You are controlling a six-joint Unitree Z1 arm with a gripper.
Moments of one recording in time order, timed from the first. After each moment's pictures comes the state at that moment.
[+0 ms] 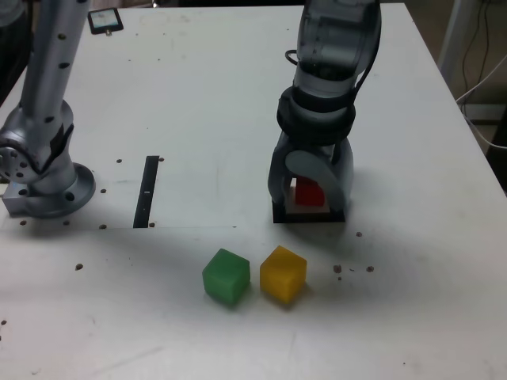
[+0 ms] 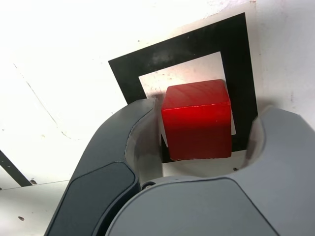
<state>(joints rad) -0.15 2.07 -1.47 1.09 0.10 0.12</state>
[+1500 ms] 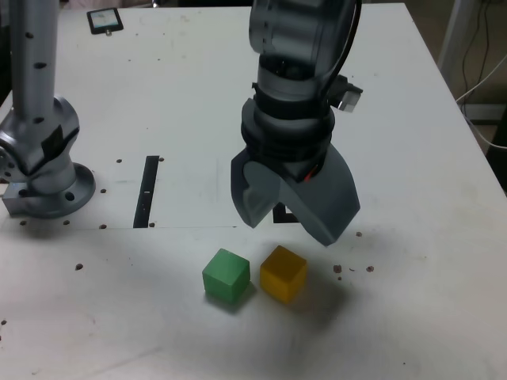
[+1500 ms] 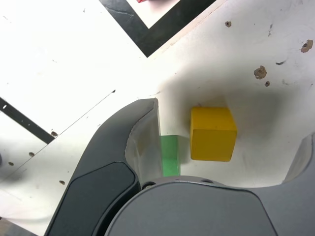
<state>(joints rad) -0.40 1.96 -1.50 1.19 0.04 0.24</state>
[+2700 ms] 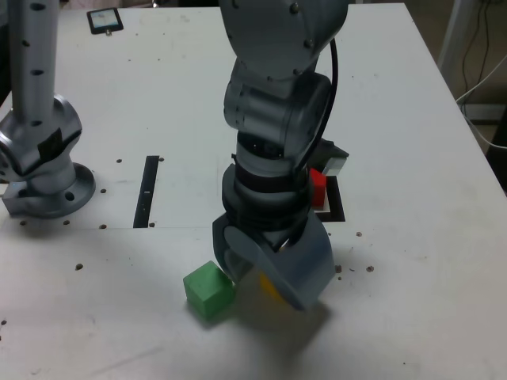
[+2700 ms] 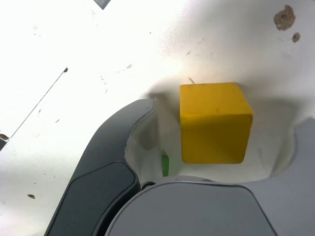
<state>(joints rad) -0.52 2.00 -1.34 0.99 0.02 0.16</state>
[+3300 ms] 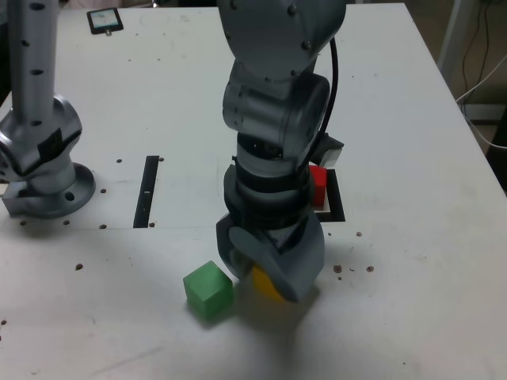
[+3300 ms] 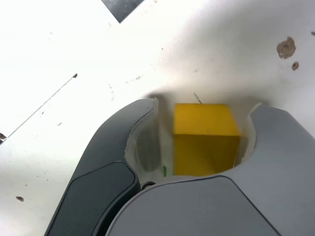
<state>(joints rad) -0.53 1.99 -1.33 0.98 0.05 0.08</state>
